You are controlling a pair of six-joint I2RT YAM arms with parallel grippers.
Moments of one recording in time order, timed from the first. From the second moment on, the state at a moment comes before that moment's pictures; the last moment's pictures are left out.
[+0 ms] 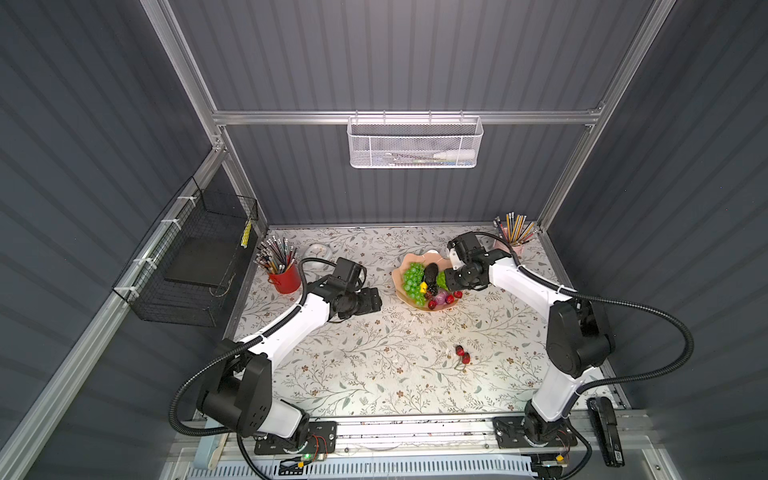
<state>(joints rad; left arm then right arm) -0.48 1.45 1.03 -0.58 0.16 -0.54 0.41 1.76 1.37 -0.68 0.01 0.17</state>
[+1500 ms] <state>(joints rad) -0.48 1.43 0.97 -0.53 0.15 -0.55 0.81 1.23 0.60 -0.71 0.02 0.92</state>
